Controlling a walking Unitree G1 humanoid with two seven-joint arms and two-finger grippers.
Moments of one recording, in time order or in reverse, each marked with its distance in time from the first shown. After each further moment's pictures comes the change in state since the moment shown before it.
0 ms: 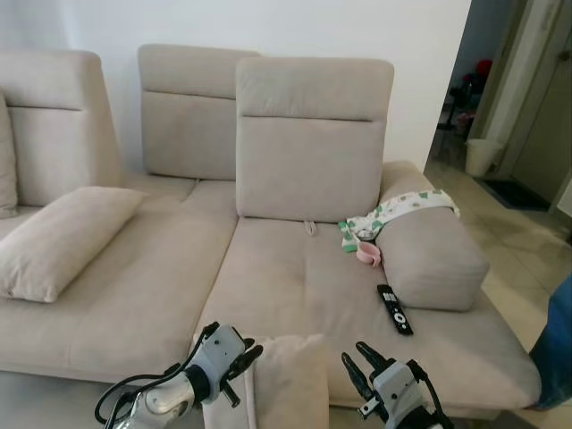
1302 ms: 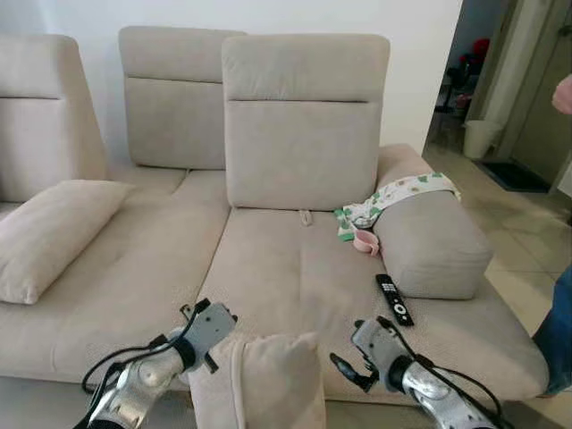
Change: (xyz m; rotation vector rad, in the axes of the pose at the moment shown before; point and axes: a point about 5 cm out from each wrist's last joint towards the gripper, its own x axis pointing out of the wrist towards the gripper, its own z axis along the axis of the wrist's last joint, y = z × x) left arm -0.005 0.034 0.012 0.236 0.069 0.171; right arm 0.070 -0.039 -0.017 -0.167 0.256 0.273
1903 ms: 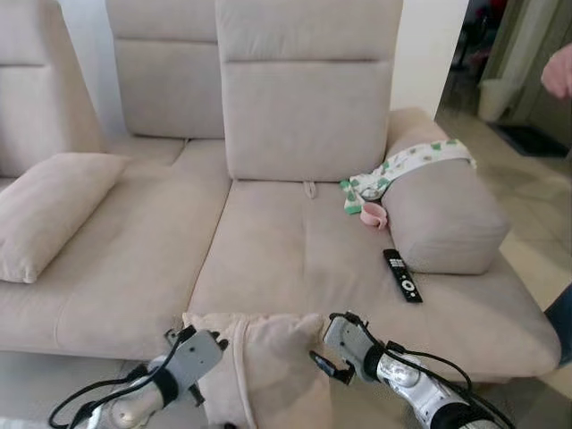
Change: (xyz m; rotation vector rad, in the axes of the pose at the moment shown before) left arm -0.051 -0.006 0.000 0.022 0.035 0.002; right arm 0.023 -0.001 0.016 -0.150 0.010 -0.030
